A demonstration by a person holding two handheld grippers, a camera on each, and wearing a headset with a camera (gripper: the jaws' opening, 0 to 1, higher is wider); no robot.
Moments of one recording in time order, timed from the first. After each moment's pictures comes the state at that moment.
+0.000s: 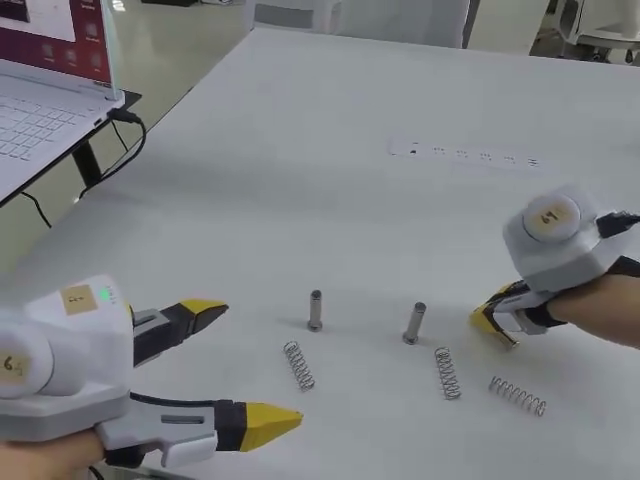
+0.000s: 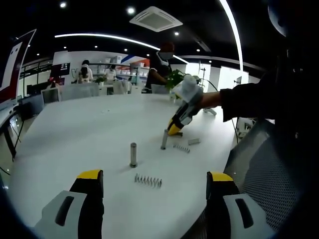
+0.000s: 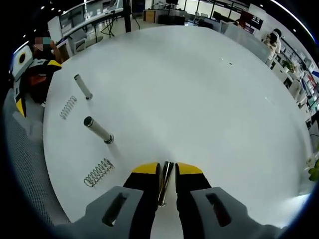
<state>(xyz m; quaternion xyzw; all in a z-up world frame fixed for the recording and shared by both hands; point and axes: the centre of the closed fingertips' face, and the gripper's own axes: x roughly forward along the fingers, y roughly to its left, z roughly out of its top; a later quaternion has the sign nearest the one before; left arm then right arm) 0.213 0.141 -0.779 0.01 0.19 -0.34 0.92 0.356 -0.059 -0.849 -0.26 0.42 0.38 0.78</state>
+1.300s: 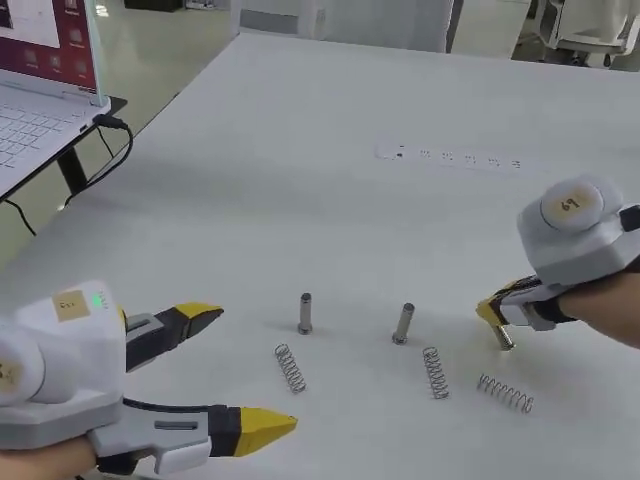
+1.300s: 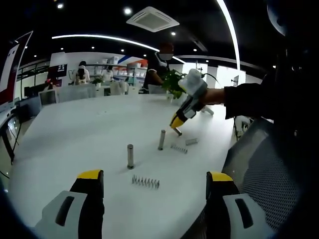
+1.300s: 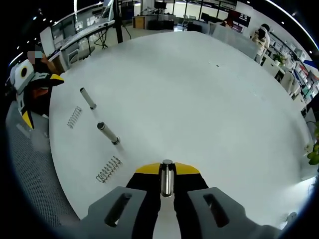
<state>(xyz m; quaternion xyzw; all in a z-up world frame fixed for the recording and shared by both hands) 0.211 0.137 -0.777 0.02 0.19 -0.36 0.91 0.345 -0.076 -0.819 -0.22 0.41 0.36 0.81</state>
